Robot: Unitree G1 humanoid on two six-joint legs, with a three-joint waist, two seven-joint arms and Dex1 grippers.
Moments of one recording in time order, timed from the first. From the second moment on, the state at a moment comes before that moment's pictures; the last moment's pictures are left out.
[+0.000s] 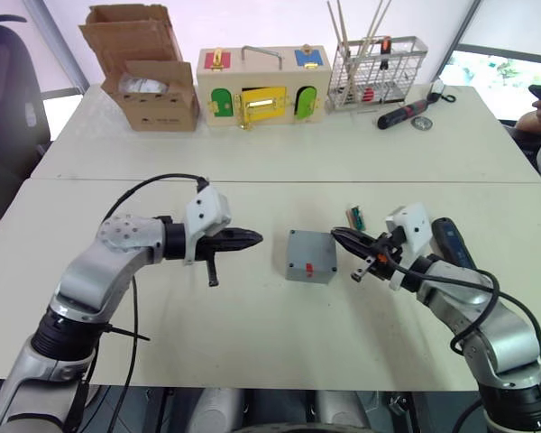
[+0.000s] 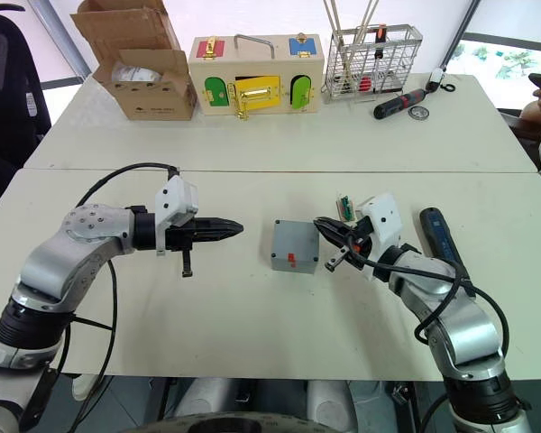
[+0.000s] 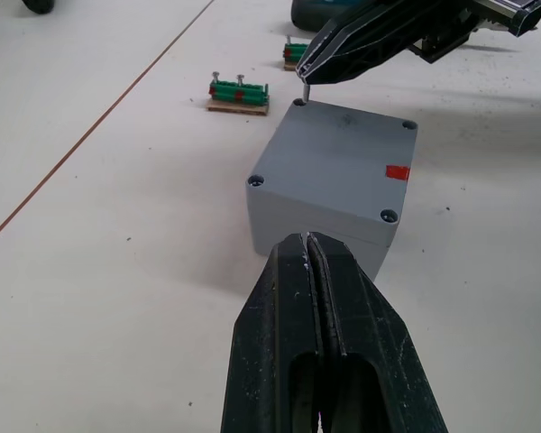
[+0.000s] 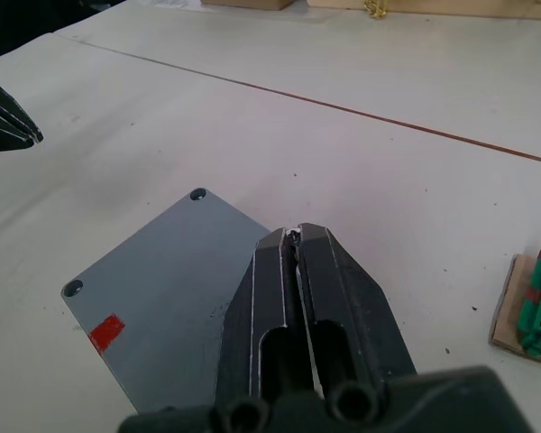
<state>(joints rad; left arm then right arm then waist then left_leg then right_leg) -0.42 0.68 -0.15 -0.33 -0.43 0.56 -0.99 -0.07 -0.57 -0.04 -0.53 0.40 0.60 0.54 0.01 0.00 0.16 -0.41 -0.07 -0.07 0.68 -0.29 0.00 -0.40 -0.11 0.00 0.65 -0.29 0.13</state>
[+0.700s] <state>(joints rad) -0.42 0.66 -0.15 -0.32 -0.42 0.56 -0.98 -0.09 -0.56 -0.02 -0.49 0.38 0.59 0.54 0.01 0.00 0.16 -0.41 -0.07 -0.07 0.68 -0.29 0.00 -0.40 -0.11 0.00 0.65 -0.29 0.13</state>
